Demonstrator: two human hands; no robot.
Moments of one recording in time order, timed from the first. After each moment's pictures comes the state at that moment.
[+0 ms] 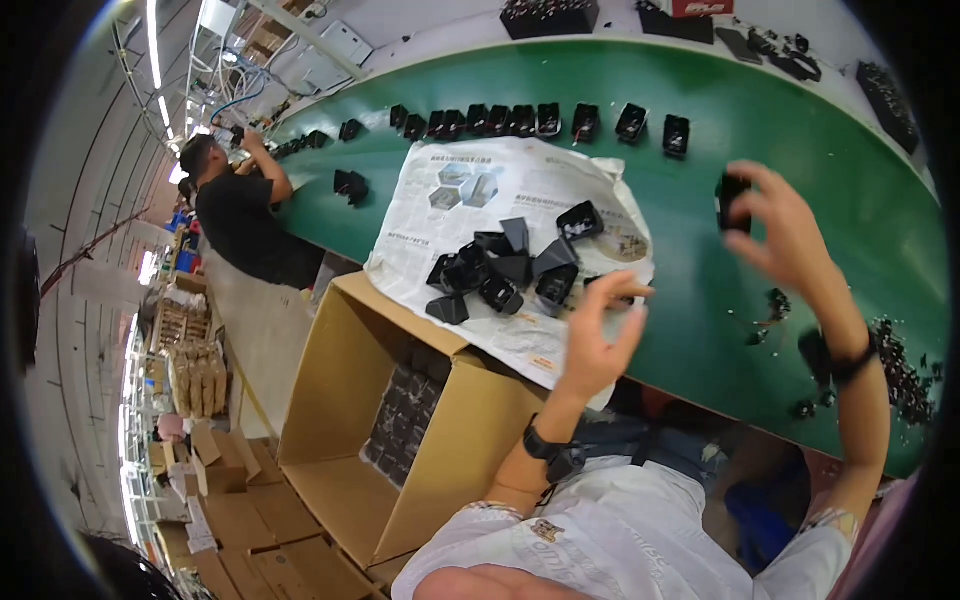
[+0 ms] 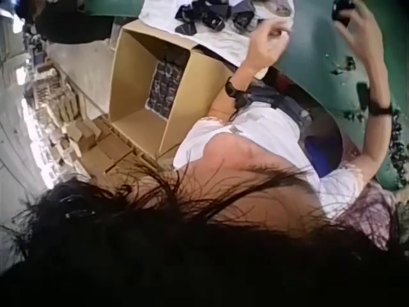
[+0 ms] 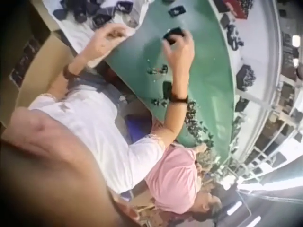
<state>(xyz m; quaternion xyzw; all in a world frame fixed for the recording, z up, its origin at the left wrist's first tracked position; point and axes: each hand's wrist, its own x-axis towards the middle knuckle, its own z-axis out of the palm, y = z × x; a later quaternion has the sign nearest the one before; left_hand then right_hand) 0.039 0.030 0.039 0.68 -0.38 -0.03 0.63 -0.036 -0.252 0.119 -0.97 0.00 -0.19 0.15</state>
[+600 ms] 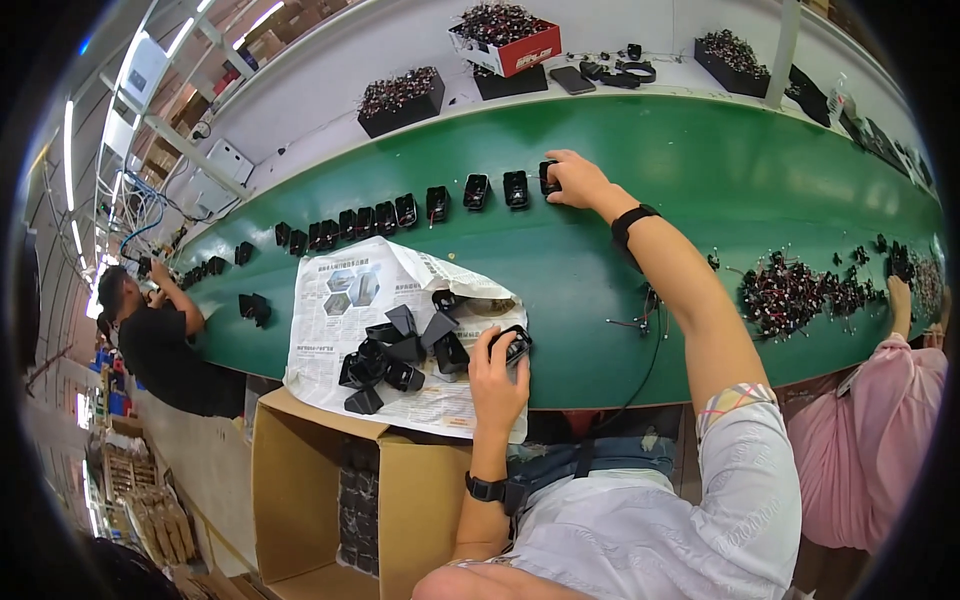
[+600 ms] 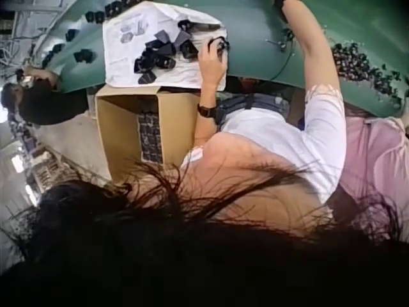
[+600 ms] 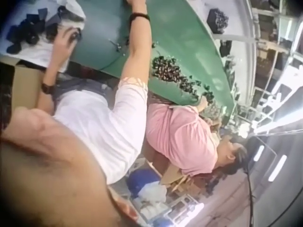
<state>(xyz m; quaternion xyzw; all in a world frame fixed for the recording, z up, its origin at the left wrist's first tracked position) 0.045 0.031 -0.006 0.80 -0.44 0.10 0.40 0.089 -0.345 0.032 -0.97 0.14 -0.17 0.10</state>
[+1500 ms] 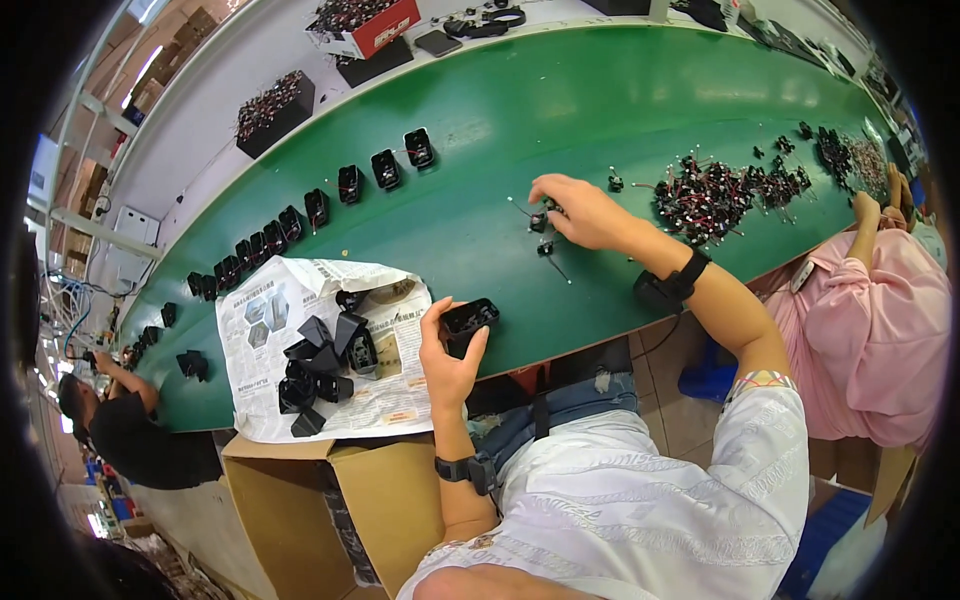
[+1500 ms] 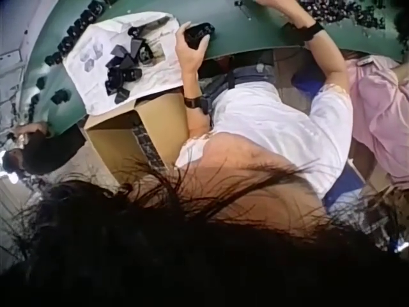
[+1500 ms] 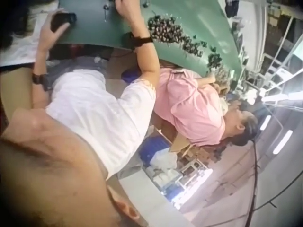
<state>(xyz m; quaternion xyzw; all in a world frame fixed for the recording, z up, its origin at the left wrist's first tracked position) 0.019 0.001 -0.001 0.66 -0.40 -0.20 0.61 -0.129 -0.273 0.039 -0.92 0.13 -0.31 0.22</state>
